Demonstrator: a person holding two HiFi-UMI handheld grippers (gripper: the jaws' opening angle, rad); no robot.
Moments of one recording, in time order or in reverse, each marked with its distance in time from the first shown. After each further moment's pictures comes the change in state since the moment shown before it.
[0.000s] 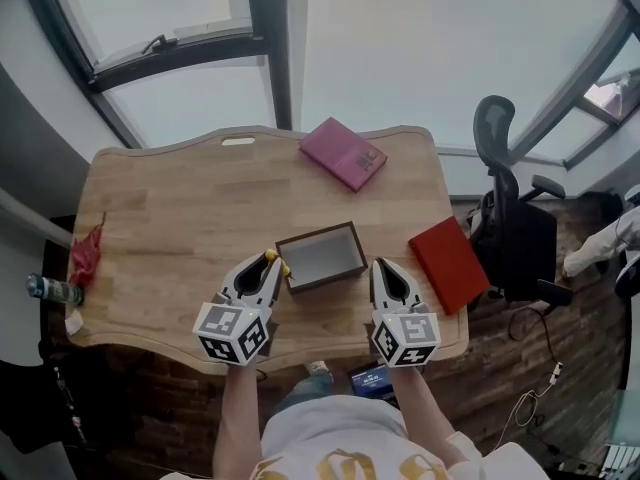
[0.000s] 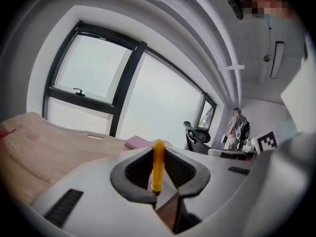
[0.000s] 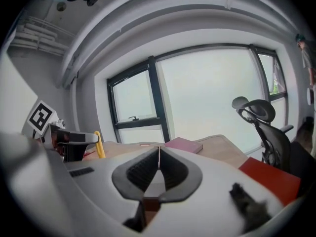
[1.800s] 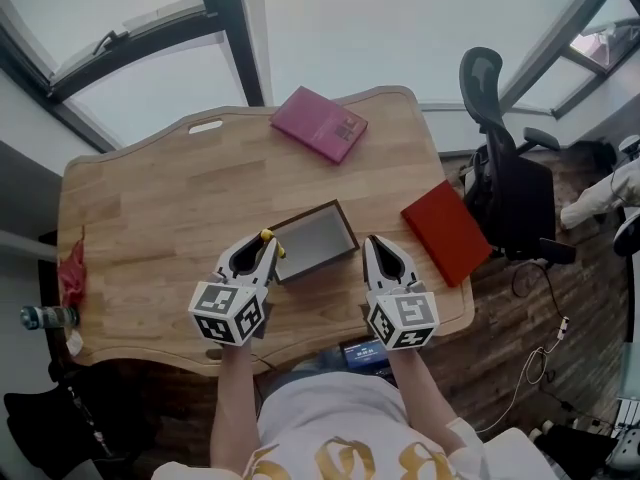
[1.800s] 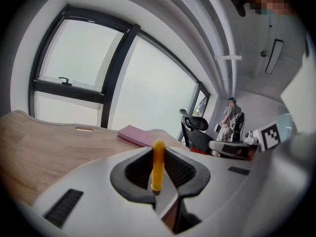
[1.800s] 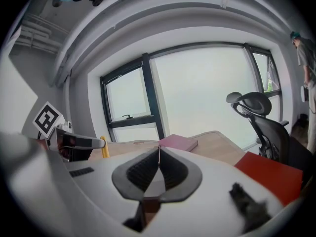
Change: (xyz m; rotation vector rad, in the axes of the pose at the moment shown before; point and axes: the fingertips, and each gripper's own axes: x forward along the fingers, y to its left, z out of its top) left arm 0.060 0.005 -0.030 0.043 0.143 -0.094; right arm 0.018 -0.024 -0.019 0.027 0.015 -0.063
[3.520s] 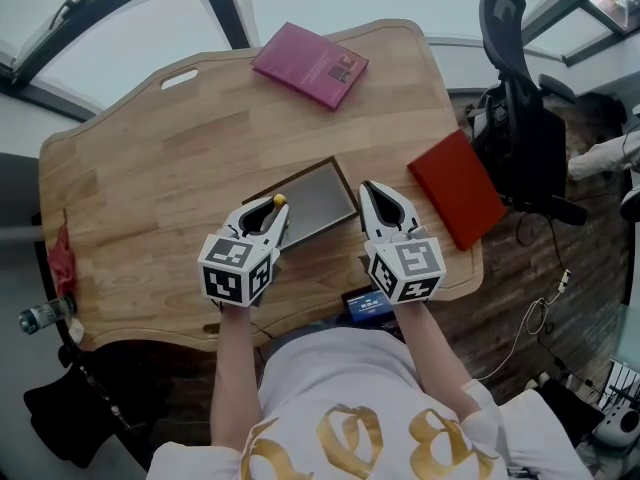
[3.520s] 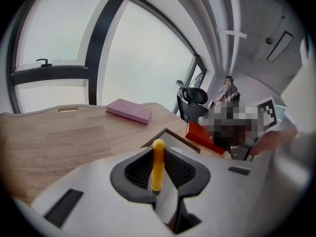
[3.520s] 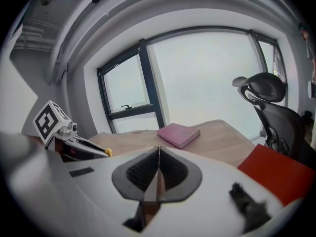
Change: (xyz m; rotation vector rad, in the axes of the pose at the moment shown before) left arm 0.065 0.003 -0.059 0.048 0.316 -0.073; right arm 0.059 -0.021 -0.028 0.013 0.125 0.040
